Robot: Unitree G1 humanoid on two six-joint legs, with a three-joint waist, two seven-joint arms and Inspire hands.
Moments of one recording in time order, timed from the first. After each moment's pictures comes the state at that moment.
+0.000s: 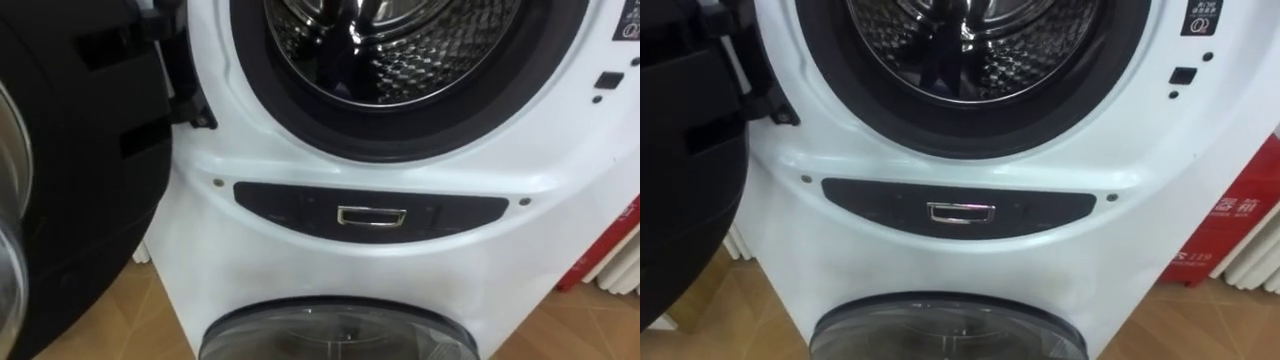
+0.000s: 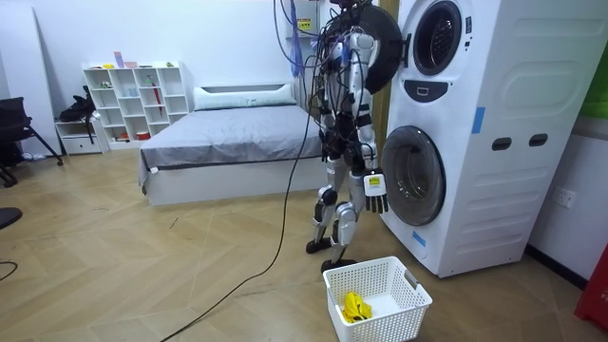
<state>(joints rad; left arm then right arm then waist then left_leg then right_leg) 0.21 0.18 0.04 1.09 0.07 0.09 0.28 0.16 -0.20 -0.02 1.20 0.43 0.08 0.03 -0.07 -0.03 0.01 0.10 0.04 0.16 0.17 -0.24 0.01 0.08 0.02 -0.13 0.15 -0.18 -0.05</state>
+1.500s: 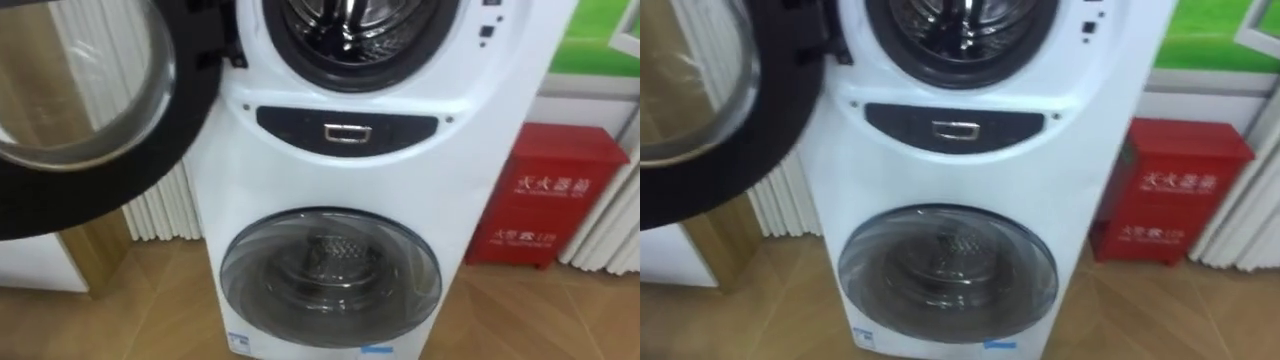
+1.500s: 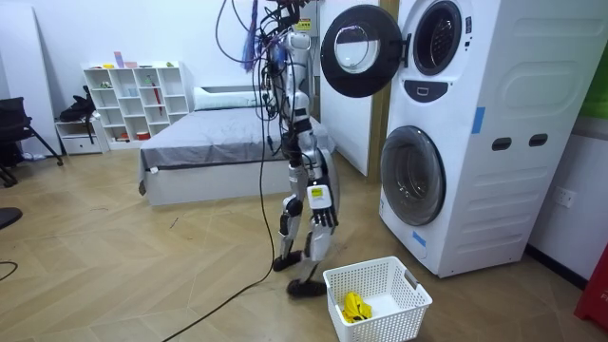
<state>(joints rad) 0.12 0.18 0.21 1.10 -0.09 0.06 0.27 0.24 -0.23 -0.13 1.20 0.41 0.06 0.03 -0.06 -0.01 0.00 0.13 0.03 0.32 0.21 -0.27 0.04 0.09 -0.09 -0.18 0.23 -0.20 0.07</state>
